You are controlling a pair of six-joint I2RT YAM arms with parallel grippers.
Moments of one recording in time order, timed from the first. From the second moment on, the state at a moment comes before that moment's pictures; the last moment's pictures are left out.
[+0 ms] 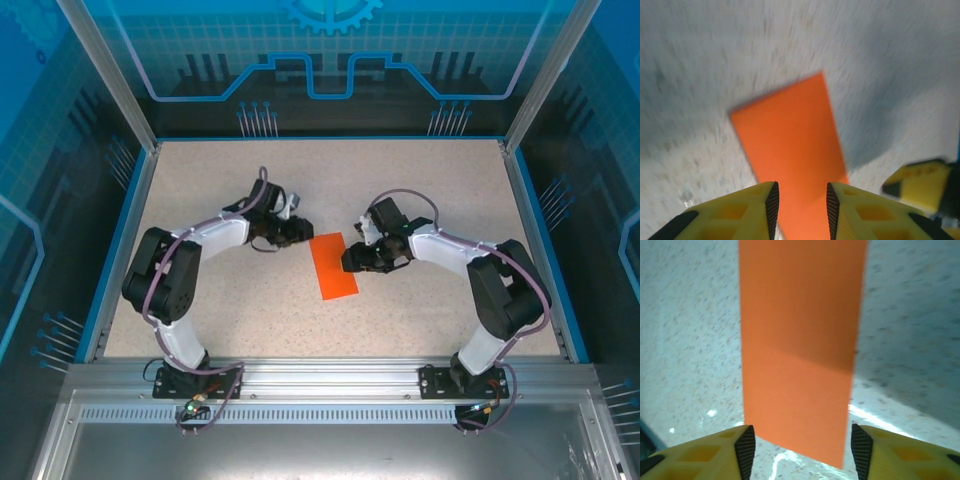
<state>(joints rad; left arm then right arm) -0.36 1.78 1.06 -0.28 0.53 -0.57 0.49 1.66 0.99 -0.50 -0.40 0.40</state>
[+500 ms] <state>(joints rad) -0.48 1.85 1.02 -0.26 0.51 -0.66 0.43 1.72 0.99 -0.47 -0.44 0.40</state>
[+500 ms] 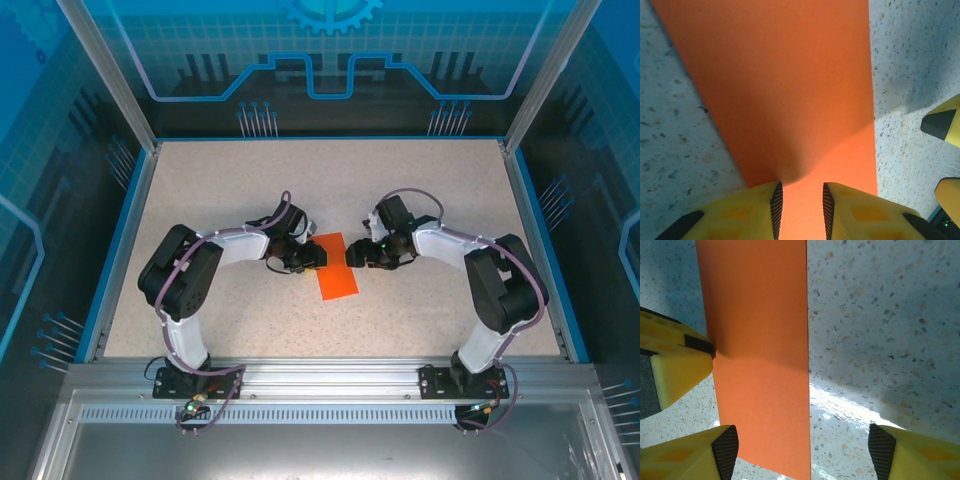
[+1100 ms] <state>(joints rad) -0.48 1.86 1.01 -0.26 0.49 -0.67 0.43 1.81 1.06 -0.52 -0.58 0.40</state>
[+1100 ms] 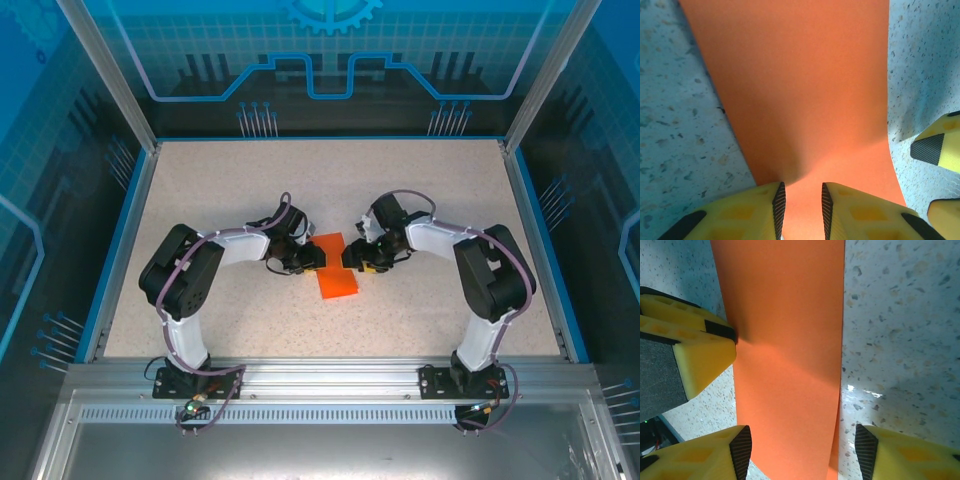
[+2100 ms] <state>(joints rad) -0.48 1.79 0.94 -0.21 0.47 -0.66 0.44 1.88 1.05 -0.44 -0.73 0.57</state>
